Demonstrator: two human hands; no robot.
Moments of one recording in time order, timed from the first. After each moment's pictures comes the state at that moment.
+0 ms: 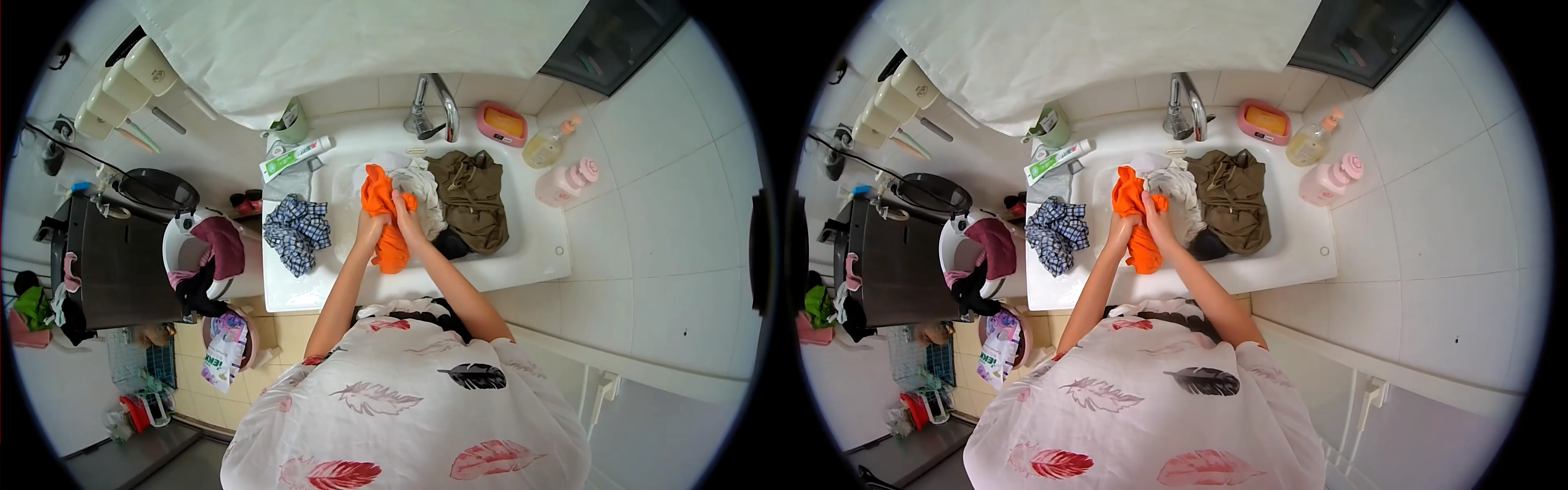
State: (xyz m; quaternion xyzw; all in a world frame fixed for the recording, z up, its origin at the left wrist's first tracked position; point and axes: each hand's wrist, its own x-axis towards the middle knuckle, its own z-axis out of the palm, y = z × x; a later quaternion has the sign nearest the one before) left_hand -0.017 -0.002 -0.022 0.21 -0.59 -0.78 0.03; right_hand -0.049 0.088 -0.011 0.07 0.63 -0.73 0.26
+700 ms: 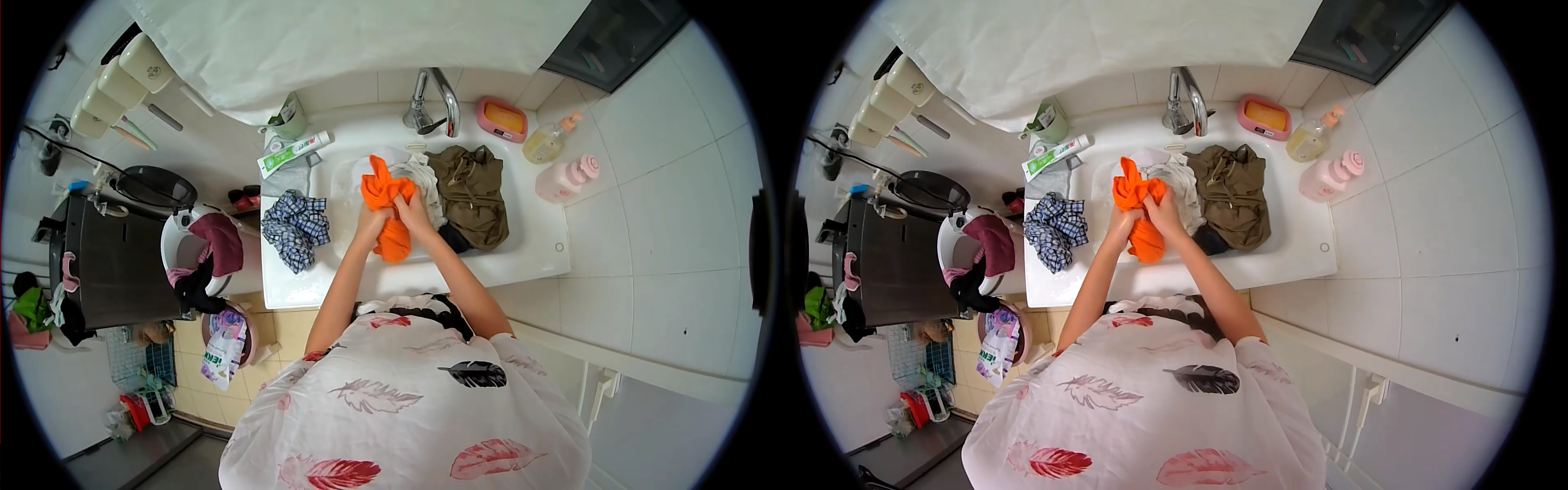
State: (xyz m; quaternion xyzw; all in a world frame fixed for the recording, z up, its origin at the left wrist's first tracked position) left_hand -0.021 -0.002 -0.029 0.17 -0.58 -0.79 0.00; right_hand -0.072 0.093 -0.053 -0.13 0.77 -0.63 0.06
